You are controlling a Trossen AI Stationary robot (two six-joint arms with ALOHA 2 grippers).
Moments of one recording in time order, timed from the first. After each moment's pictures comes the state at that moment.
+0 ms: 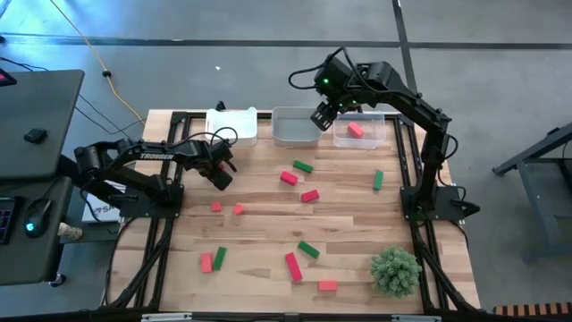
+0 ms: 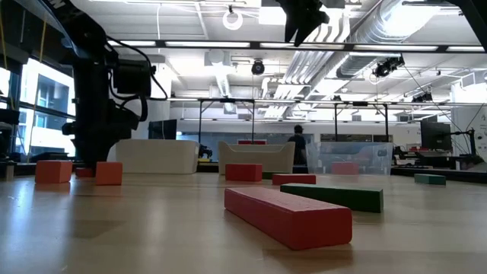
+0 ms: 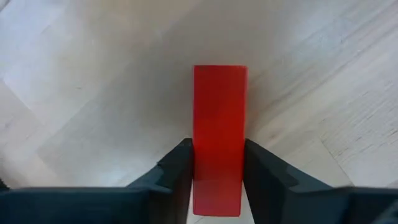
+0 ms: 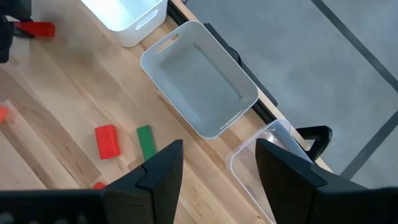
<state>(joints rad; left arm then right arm) 0.61 1.35 0.53 -0.66 -0.16 -0.38 -0.40 1.88 2.34 -1.53 0.24 0.23</state>
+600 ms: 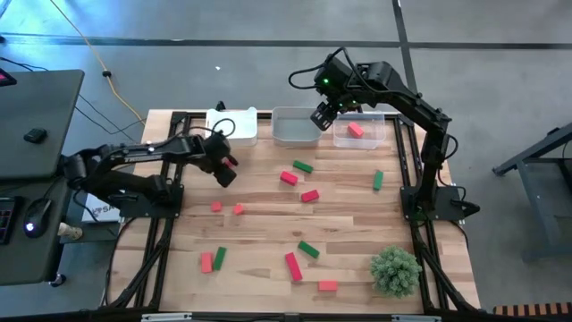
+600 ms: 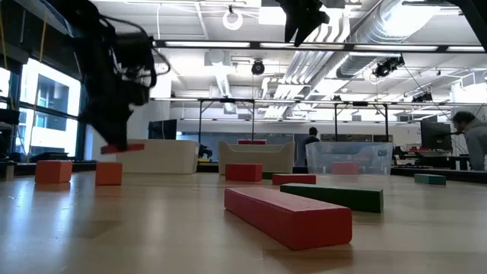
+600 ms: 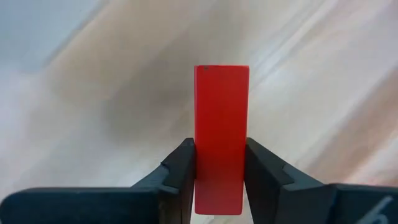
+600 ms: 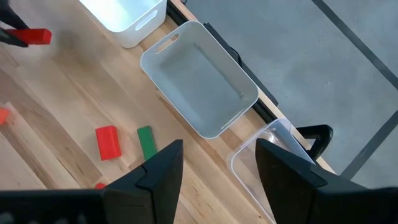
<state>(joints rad) 0.60 1.17 0.61 -0.67 -0.02 -0.34 -0.40 1.88 2.34 -1.53 0.24 0.23</state>
